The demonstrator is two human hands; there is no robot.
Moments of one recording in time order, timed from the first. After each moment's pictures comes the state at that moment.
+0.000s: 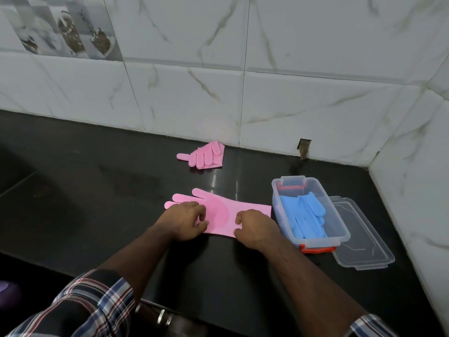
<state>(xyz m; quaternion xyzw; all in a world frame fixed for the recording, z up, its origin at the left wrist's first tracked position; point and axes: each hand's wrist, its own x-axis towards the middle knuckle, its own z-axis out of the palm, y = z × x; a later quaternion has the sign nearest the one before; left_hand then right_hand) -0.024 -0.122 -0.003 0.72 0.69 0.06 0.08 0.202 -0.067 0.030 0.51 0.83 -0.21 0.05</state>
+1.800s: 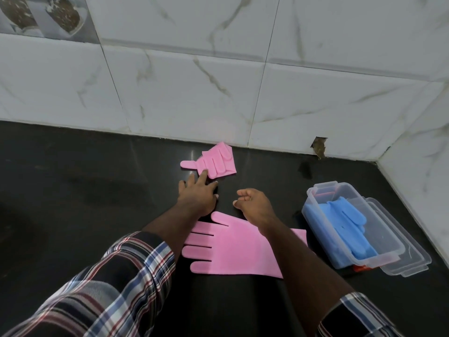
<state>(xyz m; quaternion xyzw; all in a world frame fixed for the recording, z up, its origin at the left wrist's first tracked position) -0.107 0.010 -0.012 0.68 0.73 -0.03 0.08 0.073 0.006 0.001 0.63 0.59 -0.45 -0.24</state>
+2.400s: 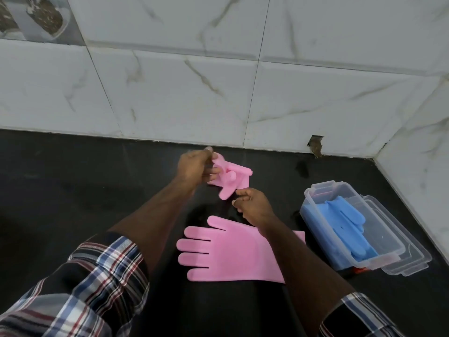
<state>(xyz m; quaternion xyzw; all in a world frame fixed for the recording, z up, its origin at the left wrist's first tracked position) -0.102 0.037 0.061 0.33 0.59 0.54 0.50 0.077 0.020 -0.005 0.63 0.57 -0.46 -0.26</state>
